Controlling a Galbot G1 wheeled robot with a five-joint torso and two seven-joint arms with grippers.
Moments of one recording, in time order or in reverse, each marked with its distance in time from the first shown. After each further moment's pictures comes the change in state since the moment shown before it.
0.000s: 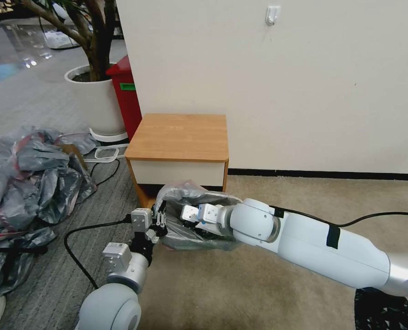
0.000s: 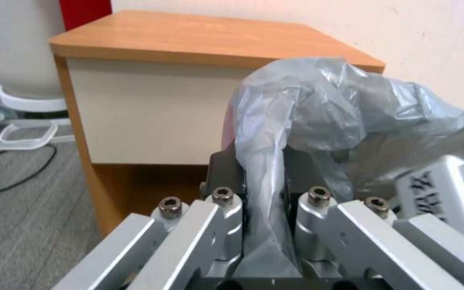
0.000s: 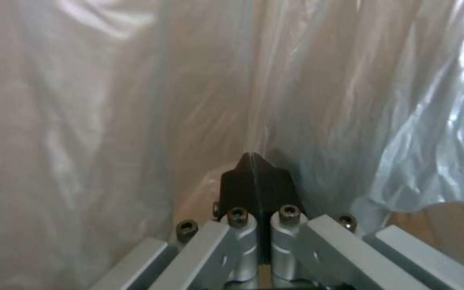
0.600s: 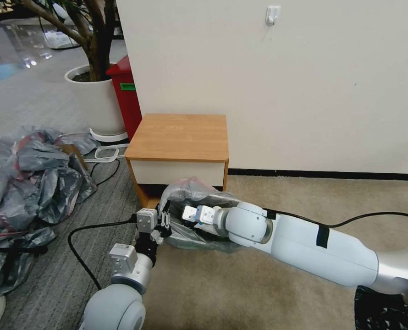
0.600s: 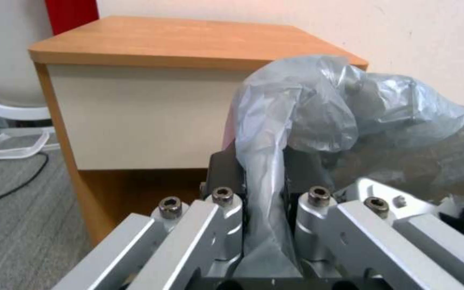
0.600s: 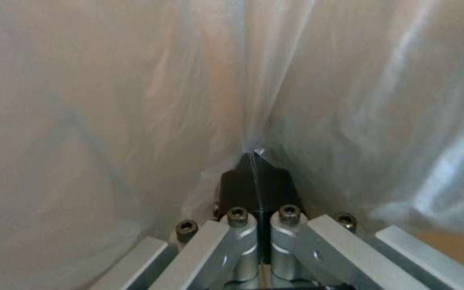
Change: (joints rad) left arm -0.006 -0.012 0.036 0.009 0.047 -0.012 0.006; right arm 0.009 0.030 -0.050 -0.066 0.010 -0.001 0.080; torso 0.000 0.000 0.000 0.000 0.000
